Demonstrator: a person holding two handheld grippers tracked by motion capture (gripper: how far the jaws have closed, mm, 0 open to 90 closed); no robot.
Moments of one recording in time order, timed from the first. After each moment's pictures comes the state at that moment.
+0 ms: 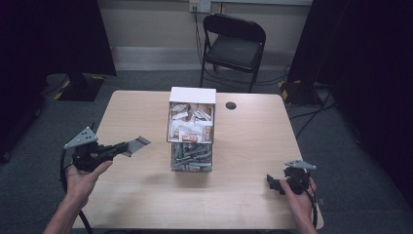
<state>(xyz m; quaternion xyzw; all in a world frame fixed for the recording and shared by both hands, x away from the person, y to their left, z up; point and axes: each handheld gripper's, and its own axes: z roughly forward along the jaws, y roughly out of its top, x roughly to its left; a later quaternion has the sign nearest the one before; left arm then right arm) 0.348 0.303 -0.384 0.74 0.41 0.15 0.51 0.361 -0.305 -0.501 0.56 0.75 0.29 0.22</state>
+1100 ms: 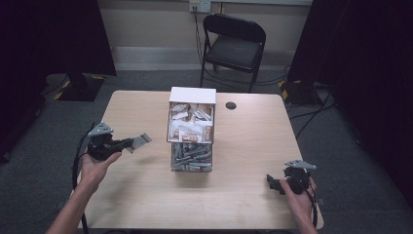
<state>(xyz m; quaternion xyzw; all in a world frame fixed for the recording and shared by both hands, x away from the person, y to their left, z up) 0.403 0.298 -0.427 0.77 0.44 0.15 0.44 0.362 -0.305 -0.501 0.55 0.75 0.29 0.22</state>
